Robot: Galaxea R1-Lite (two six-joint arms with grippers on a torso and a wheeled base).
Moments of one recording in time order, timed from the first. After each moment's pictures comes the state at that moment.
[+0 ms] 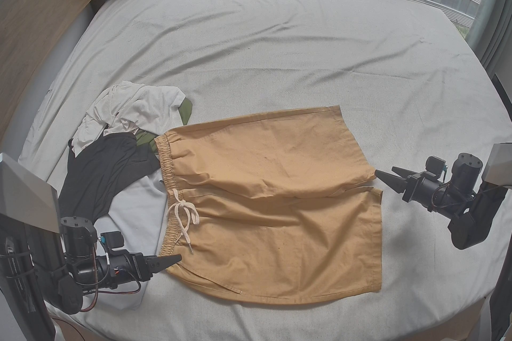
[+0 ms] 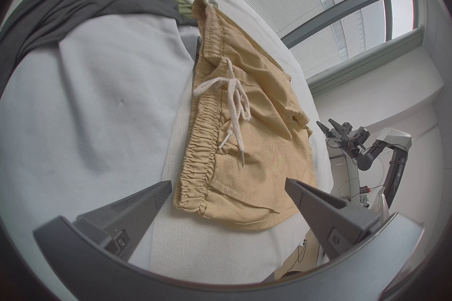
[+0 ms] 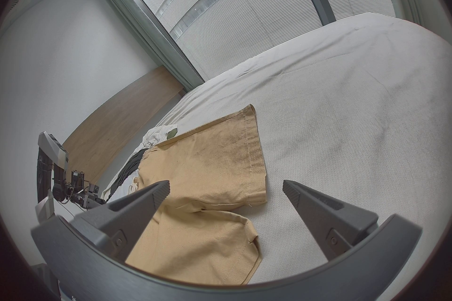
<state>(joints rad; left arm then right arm) -0.09 2.21 -0.06 -1.55 -0.58 -0.37 -0.02 2.17 -0.52 -1.52 0.64 0.29</state>
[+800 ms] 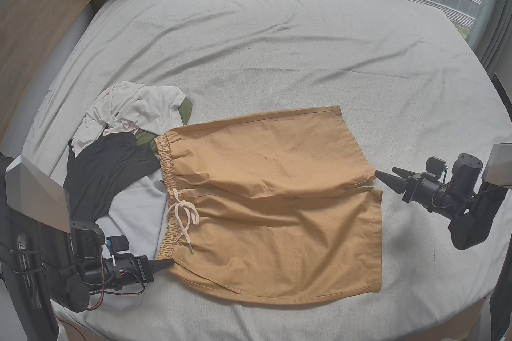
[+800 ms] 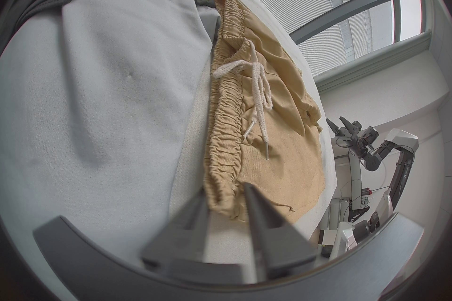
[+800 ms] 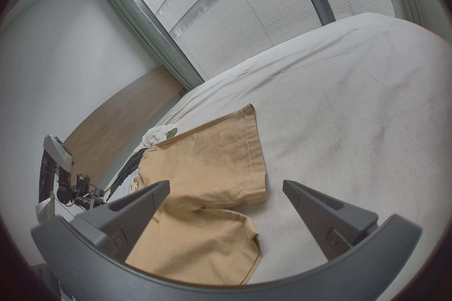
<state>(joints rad) -0.07 2.30 -0.10 -1.55 -0.58 -0.36 -0.02 2.17 -0.50 -1.53 0.64 0.29</state>
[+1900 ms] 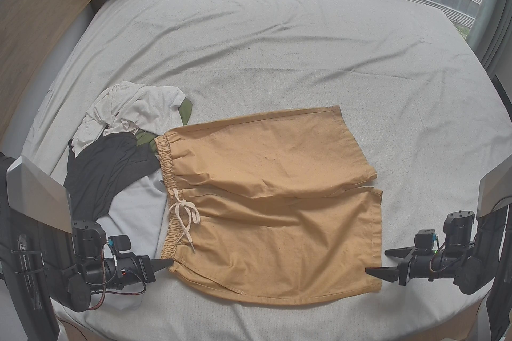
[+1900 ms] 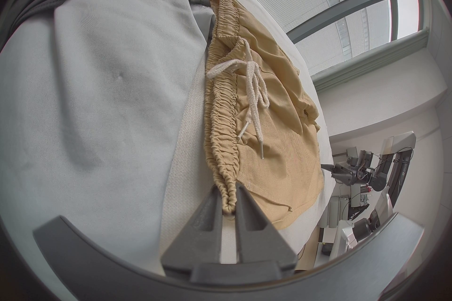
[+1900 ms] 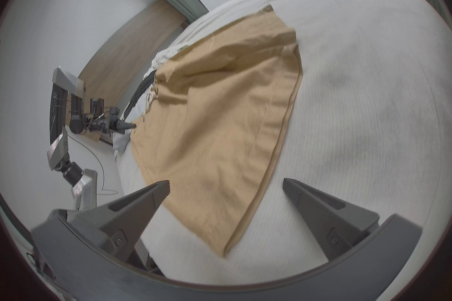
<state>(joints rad) -0.08 2.30 -0.11 -1.55 -0.58 -0.36 0.05 2.22 -0.03 -1.44 0.65 -0.07</state>
